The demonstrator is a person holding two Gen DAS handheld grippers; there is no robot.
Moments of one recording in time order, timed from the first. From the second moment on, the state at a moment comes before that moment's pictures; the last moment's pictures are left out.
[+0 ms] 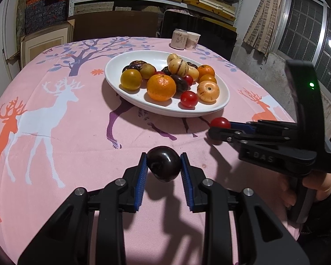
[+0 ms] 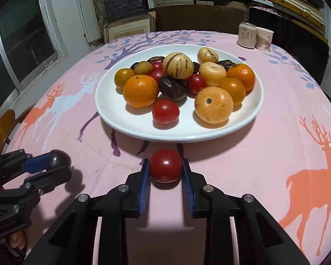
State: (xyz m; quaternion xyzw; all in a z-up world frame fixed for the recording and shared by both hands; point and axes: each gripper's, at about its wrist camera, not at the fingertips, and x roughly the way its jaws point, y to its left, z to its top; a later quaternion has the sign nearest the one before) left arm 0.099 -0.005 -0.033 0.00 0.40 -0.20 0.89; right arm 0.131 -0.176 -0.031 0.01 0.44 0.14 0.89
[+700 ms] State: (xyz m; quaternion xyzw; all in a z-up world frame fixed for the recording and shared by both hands) left arm 0.090 -0.031 0.009 0.05 0.36 -0.18 0.91; right arm 0.079 -0.236 0.034 0.06 0.36 0.16 0.92
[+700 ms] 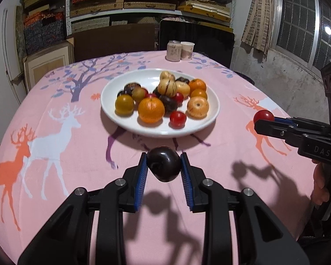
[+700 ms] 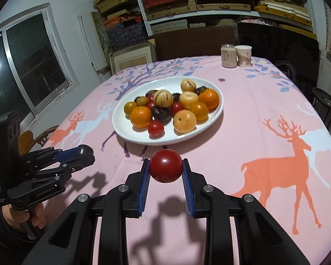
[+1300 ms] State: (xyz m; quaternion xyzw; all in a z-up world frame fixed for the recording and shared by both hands) left arm 0.258 -0.070 0.029 0.09 0.36 -0.16 0.92; right arm 0.247 -0.229 0.058 0.08 0.39 0.15 0.90
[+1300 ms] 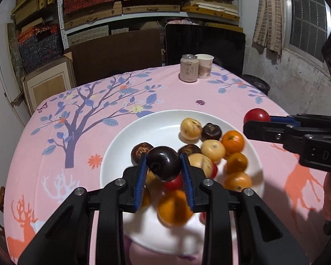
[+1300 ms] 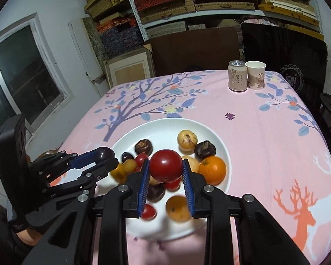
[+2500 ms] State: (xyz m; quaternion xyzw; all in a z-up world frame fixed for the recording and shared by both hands) left arm 0.074 -0.039 0.037 0.08 0.37 -0.06 0.92; right arm 0.065 -0.238 0.051 0.08 0.38 0.12 0.92
